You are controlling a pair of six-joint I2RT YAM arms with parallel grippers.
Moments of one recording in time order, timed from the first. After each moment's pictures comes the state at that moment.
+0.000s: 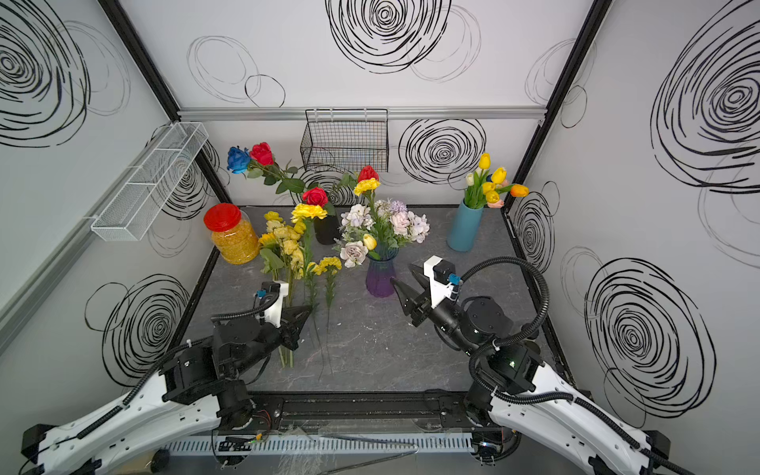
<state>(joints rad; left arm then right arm) -0.93 0.51 0.55 -0.43 -0.30 -0.58 0.95 0.61 0.72 -0.04 0.17 0.07</state>
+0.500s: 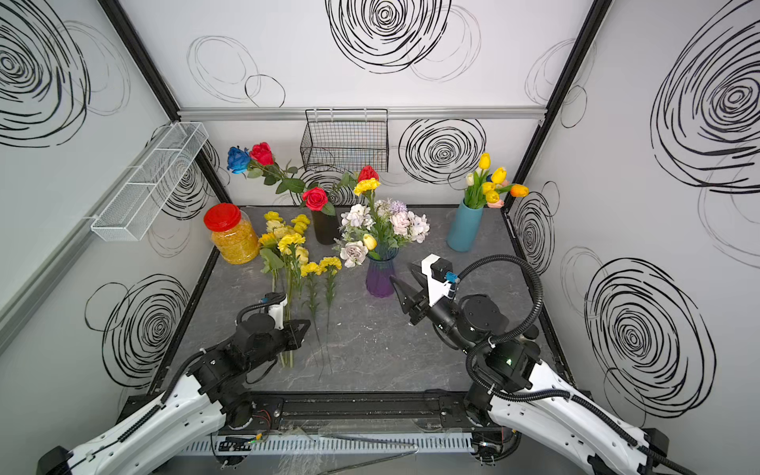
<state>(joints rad) -0.64 0.60 0.31 -0.31 -0.01 -0.86 0.95 0.62 0.72 -0.04 0.18 0.08</state>
